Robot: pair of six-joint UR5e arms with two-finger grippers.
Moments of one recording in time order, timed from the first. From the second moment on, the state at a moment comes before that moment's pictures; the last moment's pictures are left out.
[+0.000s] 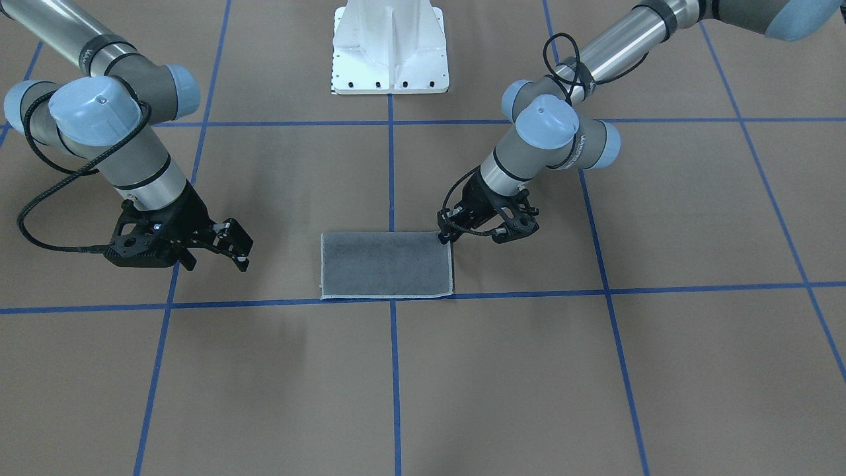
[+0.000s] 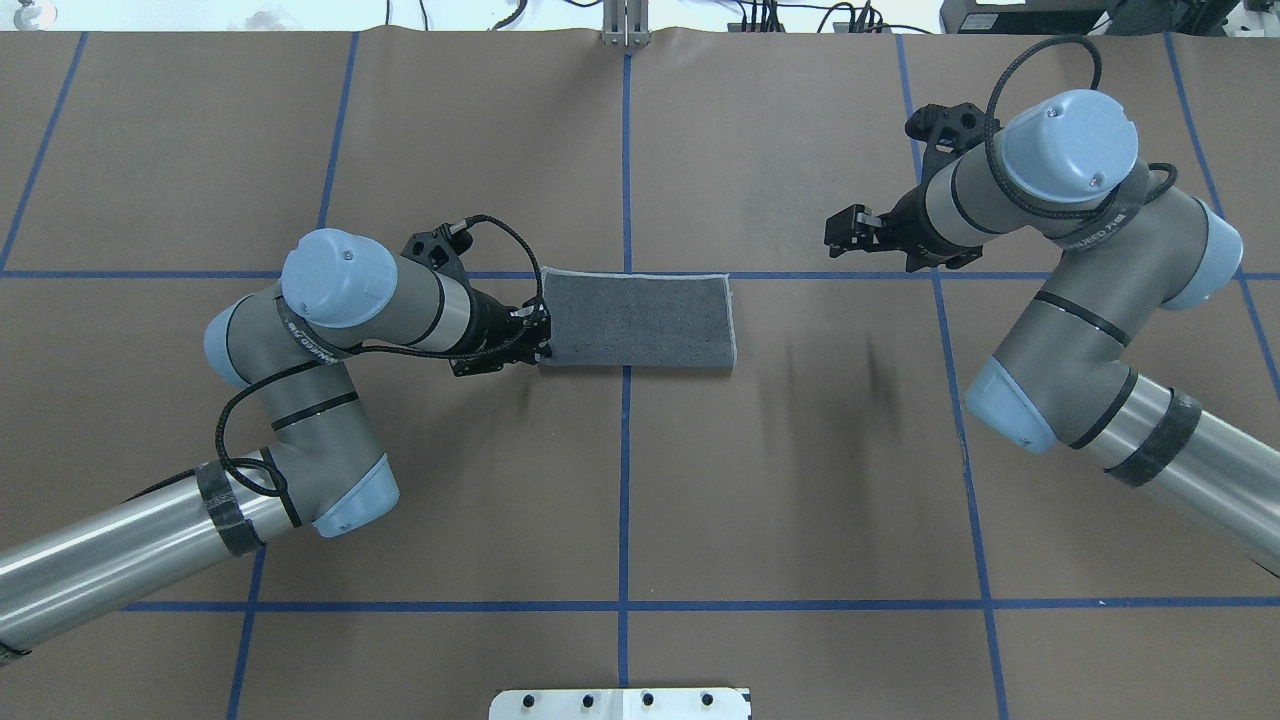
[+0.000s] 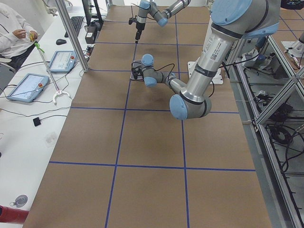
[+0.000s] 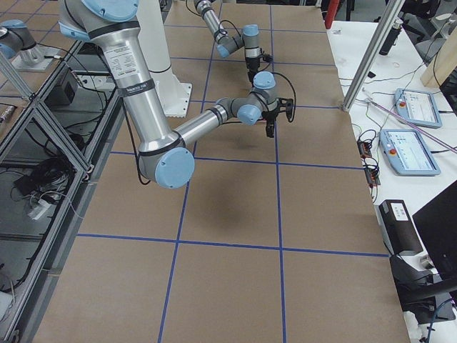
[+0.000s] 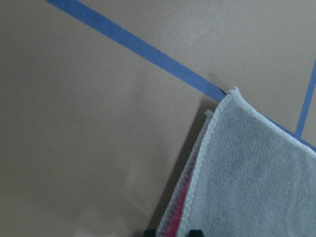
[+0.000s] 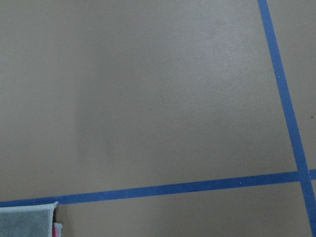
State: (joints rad) left arm -0.58 -2.15 -1.38 -2.37 -1.95 -1.73; right arm 0.81 -1.18 1.66 -1.17 1.96 1.20
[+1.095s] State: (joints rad) left arm -0.59 -2.07 -1.49 -2.37 -1.95 -1.72; right arm 0.81 -1.18 1.66 -1.17 1.96 1.20
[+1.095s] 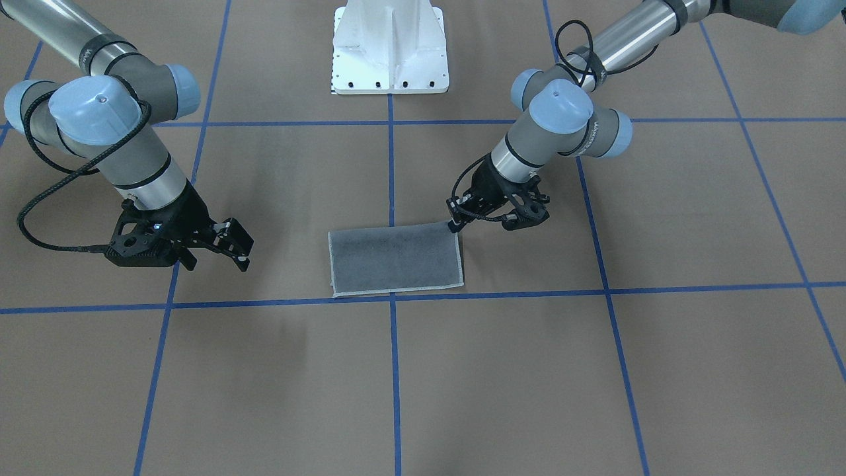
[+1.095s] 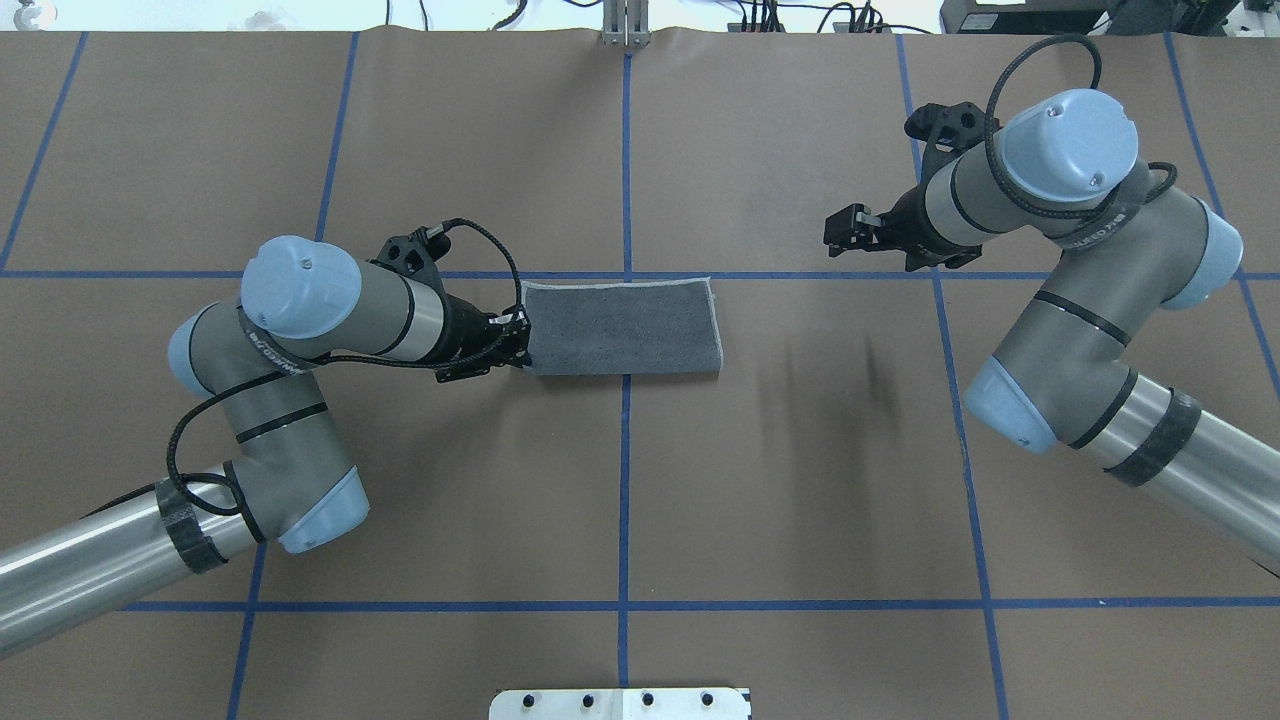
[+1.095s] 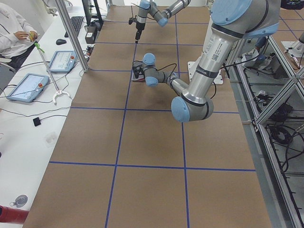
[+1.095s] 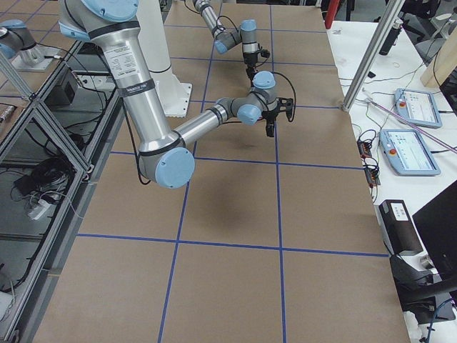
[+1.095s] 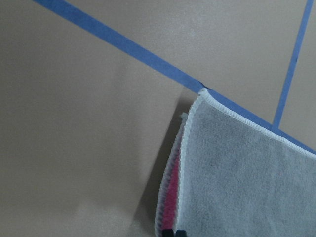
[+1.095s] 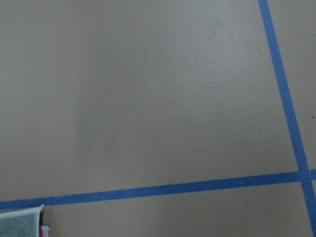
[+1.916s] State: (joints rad) left arm -0.60 -1.99 -1.56 -2.36 -1.97 -1.70; right arm 0.81 -1.18 1.66 -1.17 1.96 1.20
